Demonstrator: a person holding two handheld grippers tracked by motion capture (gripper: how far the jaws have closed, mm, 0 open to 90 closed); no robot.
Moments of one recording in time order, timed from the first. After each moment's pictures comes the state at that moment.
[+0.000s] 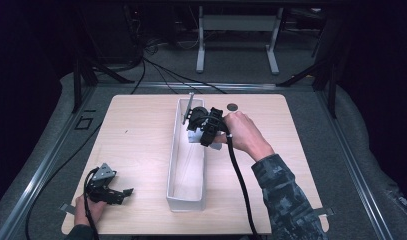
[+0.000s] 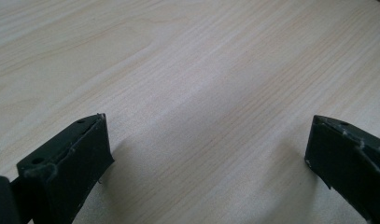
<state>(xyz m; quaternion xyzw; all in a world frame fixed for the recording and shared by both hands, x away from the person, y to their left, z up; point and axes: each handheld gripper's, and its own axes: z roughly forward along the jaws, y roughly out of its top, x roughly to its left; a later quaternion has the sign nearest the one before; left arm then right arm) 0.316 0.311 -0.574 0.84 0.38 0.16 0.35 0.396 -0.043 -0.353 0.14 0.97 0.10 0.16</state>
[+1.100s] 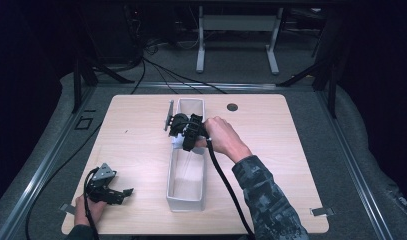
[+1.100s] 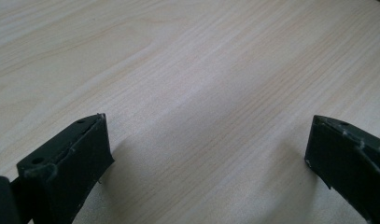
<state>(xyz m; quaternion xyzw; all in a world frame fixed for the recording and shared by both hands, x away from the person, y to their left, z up) 0.316 0.311 -0.574 0.84 0.38 0.16 0.35 0.405 0.004 -0.384 0.12 0.98 0.10 0.13</state>
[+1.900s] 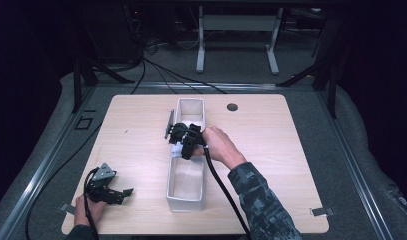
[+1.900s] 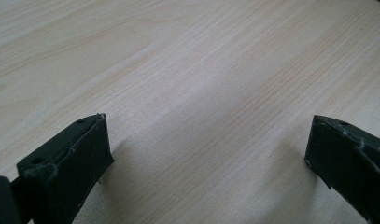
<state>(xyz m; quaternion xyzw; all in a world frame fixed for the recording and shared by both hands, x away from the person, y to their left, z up) 0.316 0.311 -0.574 0.84 0.38 0.16 0.35 0.411 0.010 -0.425 0.14 0.98 0.09 0.09</state>
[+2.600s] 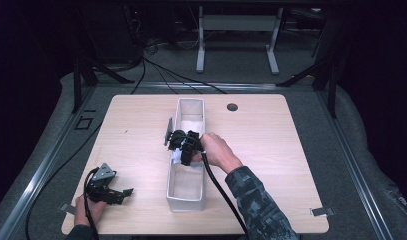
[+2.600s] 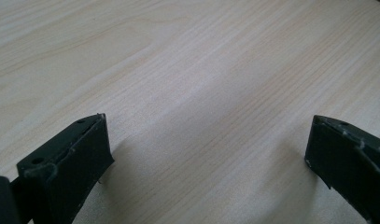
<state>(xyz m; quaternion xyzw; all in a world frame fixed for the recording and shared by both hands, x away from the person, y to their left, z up) 0.316 0.311 -0.574 0.84 0.38 0.16 0.35 0.411 0.016 -0.454 0.14 0.98 0.07 0.07</state>
